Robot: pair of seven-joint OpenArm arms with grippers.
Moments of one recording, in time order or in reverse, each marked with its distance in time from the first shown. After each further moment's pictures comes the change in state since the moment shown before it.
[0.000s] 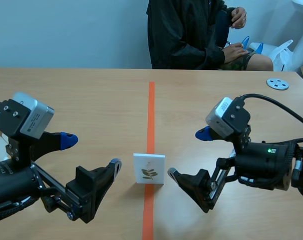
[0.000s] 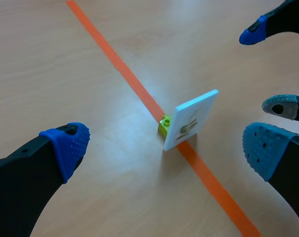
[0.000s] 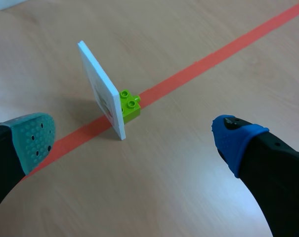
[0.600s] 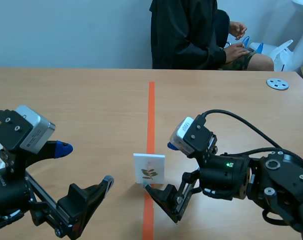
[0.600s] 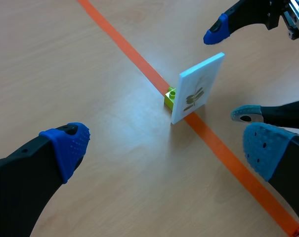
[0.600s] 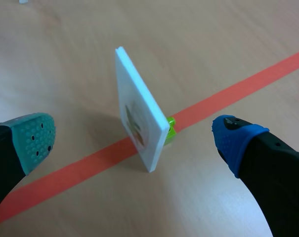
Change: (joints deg) left arm 1.8 -3.6 0.0 0.1 3.4 -0.4 0.0; right arm 5.9 -6.7 -8.5 -10.9 -12.0 -4.5 10.0
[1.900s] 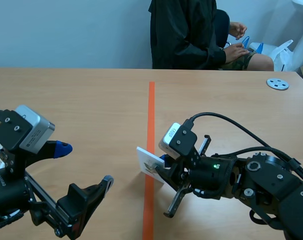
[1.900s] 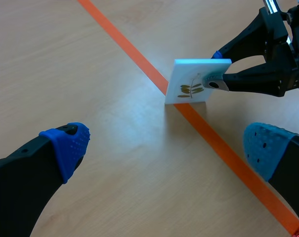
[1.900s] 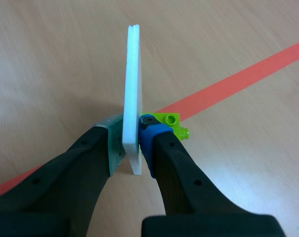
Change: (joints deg) left arm 0.0 0.0 -0.1 0.0 0.0 0.0 0.0; right arm 3.0 -1.8 -3.8 -4.4 -3.8 -5.4 -1.2
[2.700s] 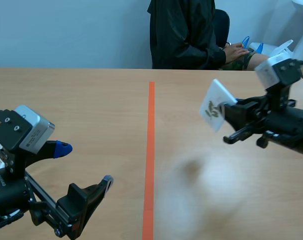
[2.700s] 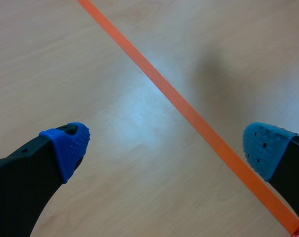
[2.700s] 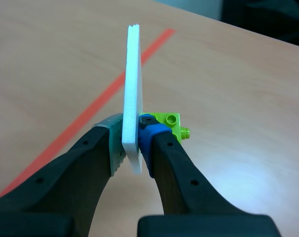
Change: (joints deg) left arm 0.0 0.0 0.0 0.0 0.0 0.0 0.0; right arm -5.9 2.2 30.8 14.3 25.0 4.9 -15.5
